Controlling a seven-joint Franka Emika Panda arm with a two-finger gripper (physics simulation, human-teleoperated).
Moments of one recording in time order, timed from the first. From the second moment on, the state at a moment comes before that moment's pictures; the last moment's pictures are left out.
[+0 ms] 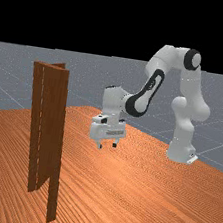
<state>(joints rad) -0.17 0.29 0.06 -2.18 0.27 2.51 -1.10</state>
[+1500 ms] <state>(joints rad) -0.03 0.93 0.02 -1.01 0.04 1.76 -0.87</state>
